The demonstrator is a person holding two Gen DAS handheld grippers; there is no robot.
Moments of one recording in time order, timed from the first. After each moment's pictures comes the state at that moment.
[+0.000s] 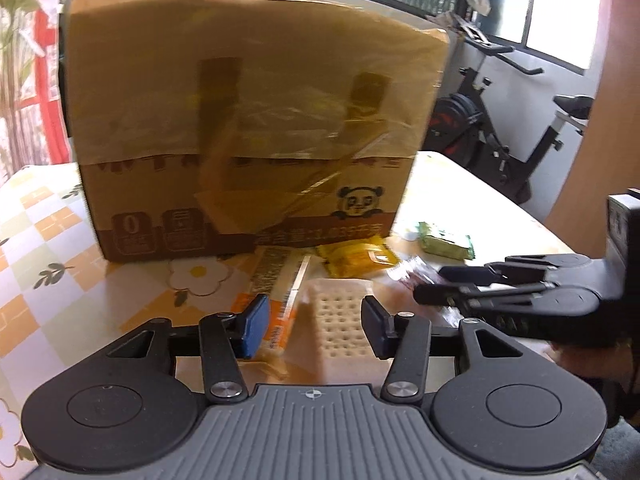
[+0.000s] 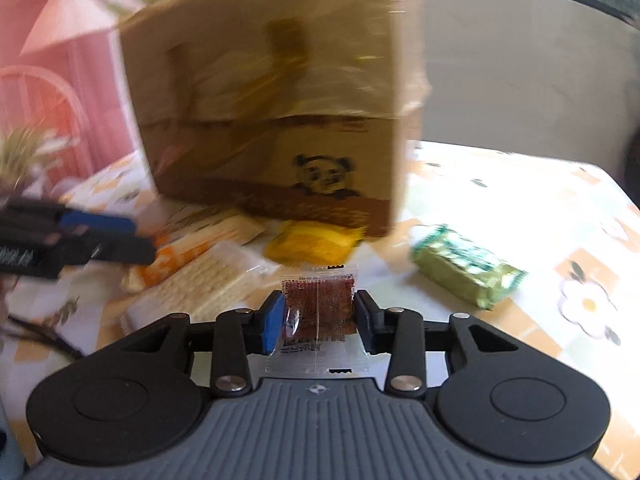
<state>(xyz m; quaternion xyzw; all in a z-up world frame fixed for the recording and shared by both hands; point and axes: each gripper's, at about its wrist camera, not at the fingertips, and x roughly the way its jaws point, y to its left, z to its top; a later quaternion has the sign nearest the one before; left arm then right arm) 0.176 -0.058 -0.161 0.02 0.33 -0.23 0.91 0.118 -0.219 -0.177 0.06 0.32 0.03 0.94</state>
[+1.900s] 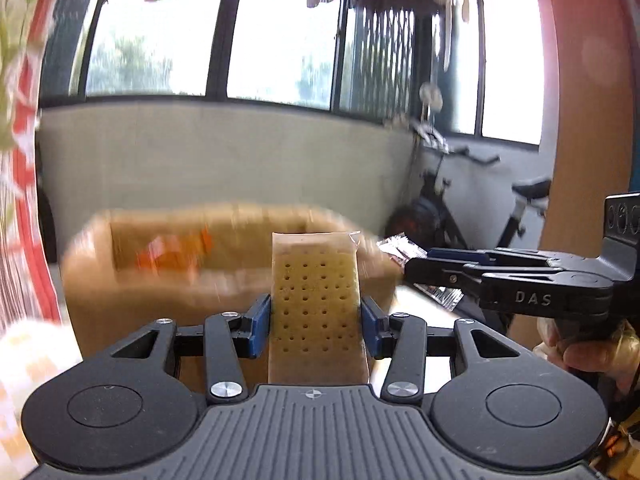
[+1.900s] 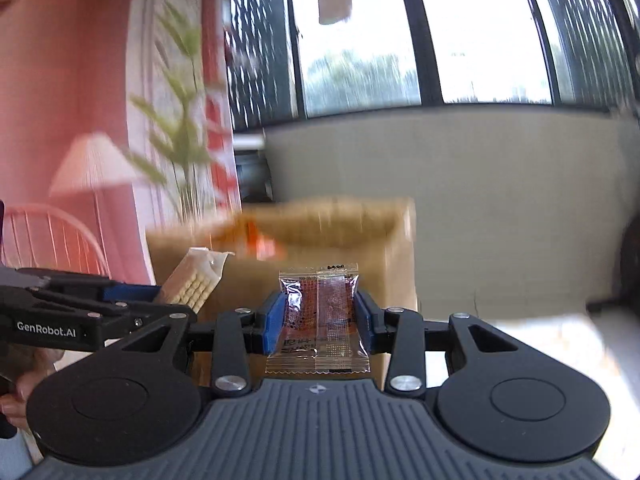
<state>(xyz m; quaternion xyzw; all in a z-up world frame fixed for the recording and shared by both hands) 0.195 -0.045 -0.022 0.01 0.15 -0.27 0.95 0.122 -0.222 -0.016 0.04 0.13 0.06 0.99</state>
